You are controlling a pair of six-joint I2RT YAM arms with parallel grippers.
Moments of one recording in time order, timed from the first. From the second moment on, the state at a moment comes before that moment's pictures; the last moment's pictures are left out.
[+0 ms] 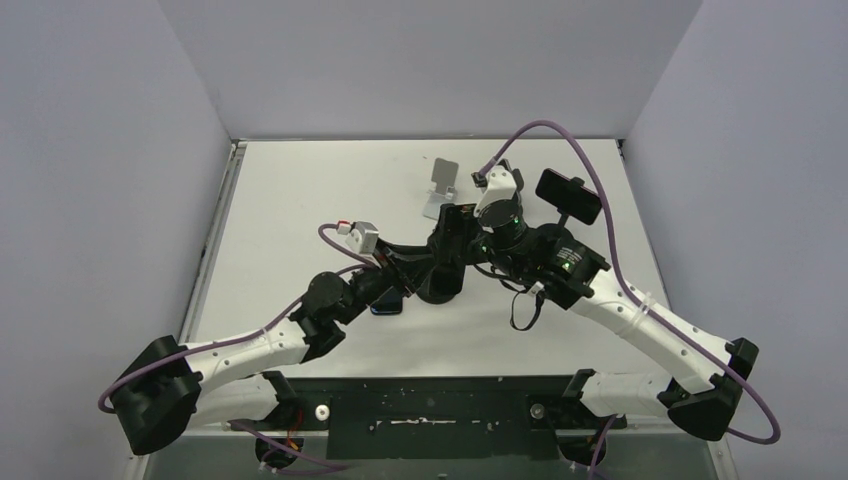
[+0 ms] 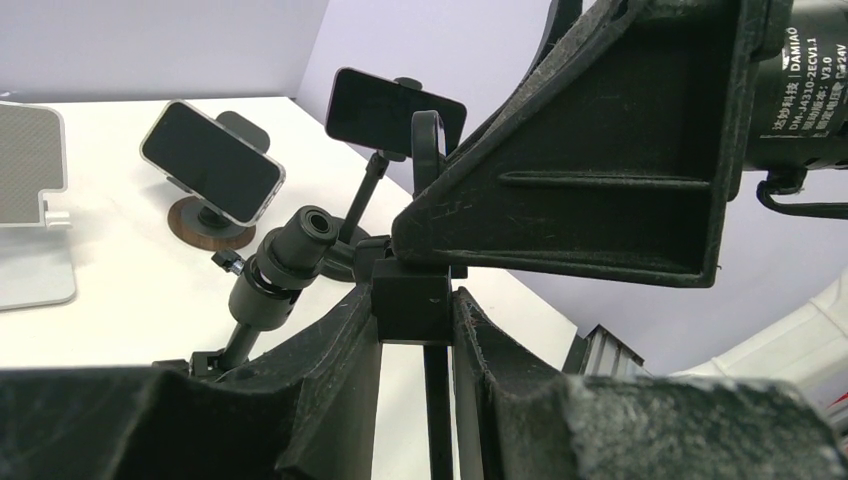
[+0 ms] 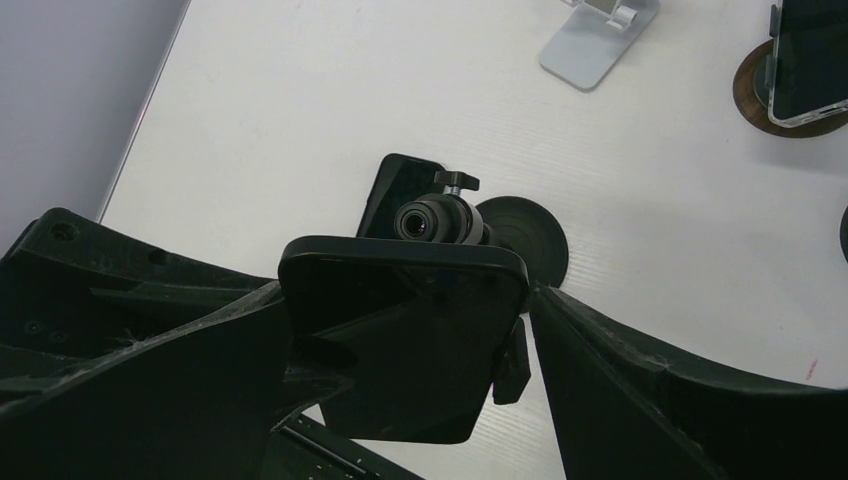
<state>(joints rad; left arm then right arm) -0.91 1.13 0.47 0.91 -0.02 -0.52 0.91 1.19 1.28 -0.62 0.32 0.54</state>
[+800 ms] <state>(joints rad) -0.91 1.13 0.45 0.95 -0.01 -0.52 0.86 1.25 1.39 -0.72 0.19 0.51</state>
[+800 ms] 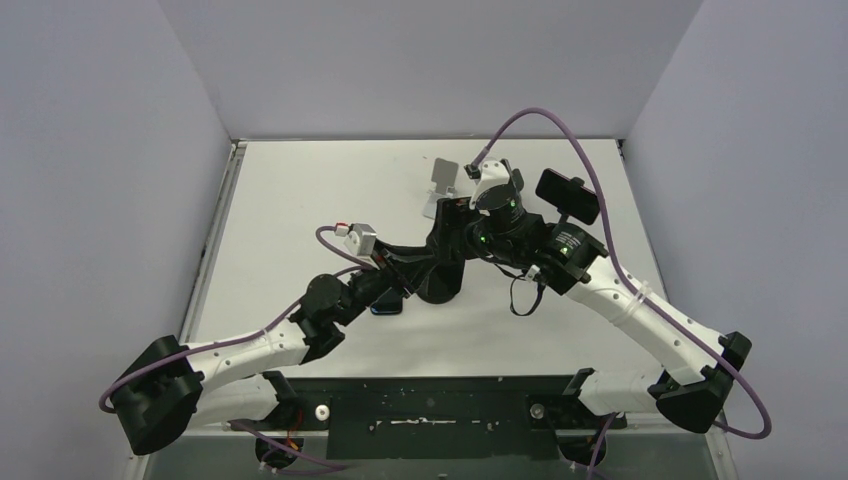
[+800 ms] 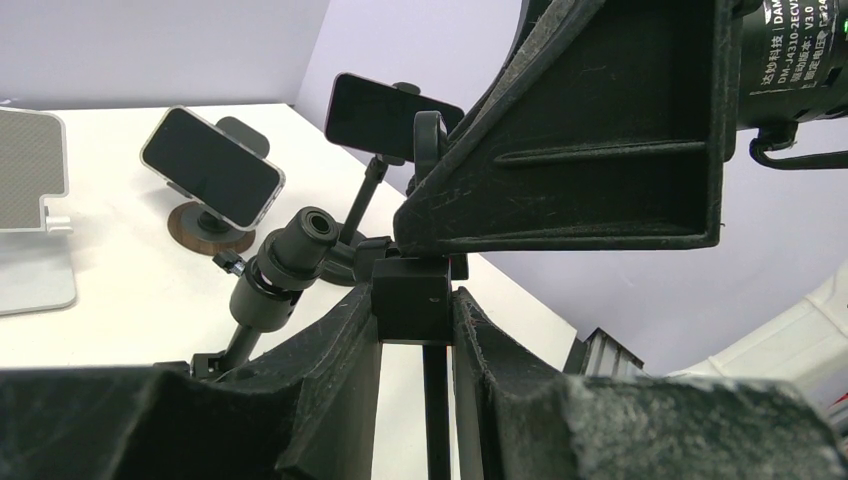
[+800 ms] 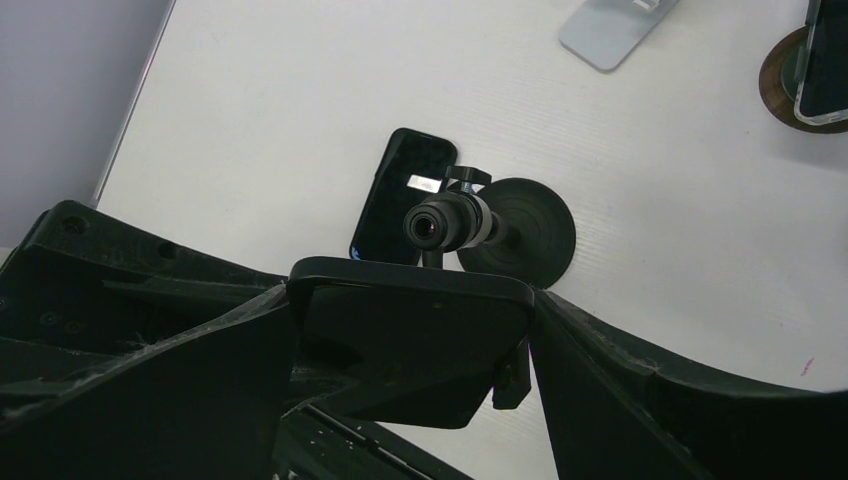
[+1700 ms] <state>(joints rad) -0.86 1.08 0.43 0.87 0.00 -0.59 0.87 1.25 1.39 -0.71 0.20 0.51</state>
